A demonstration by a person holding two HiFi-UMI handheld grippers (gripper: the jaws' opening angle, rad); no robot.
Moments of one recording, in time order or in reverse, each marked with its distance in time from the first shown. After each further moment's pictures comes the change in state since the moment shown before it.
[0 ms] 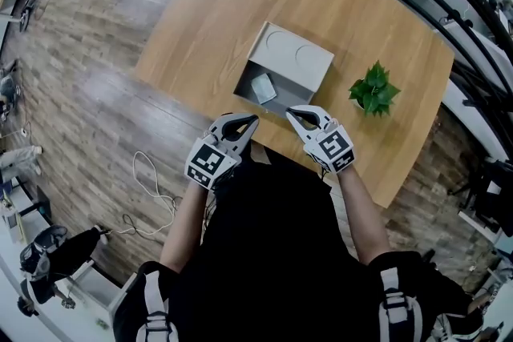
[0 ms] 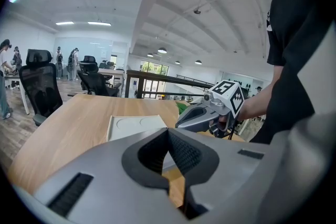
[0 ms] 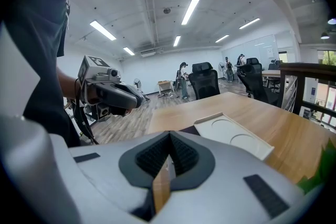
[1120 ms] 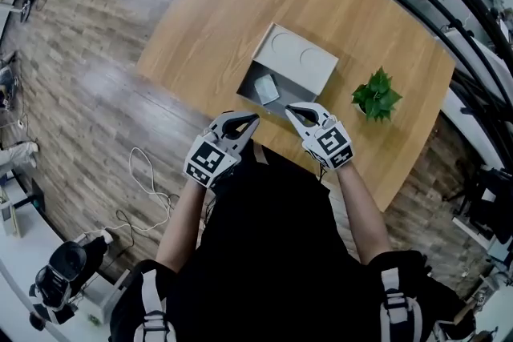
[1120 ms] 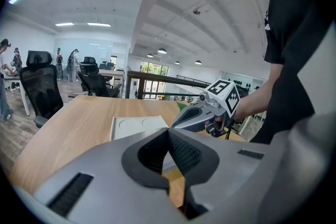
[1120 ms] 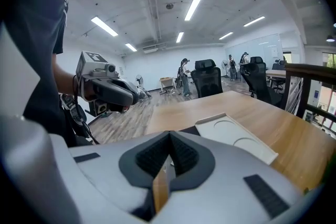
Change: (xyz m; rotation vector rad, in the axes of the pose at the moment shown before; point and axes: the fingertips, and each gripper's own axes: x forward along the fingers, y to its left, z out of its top) left arm -0.007 0.006 0.001 0.008 -0.006 0.005; right arm 0.015 -0.002 0.003 -0.029 0.041 0.022
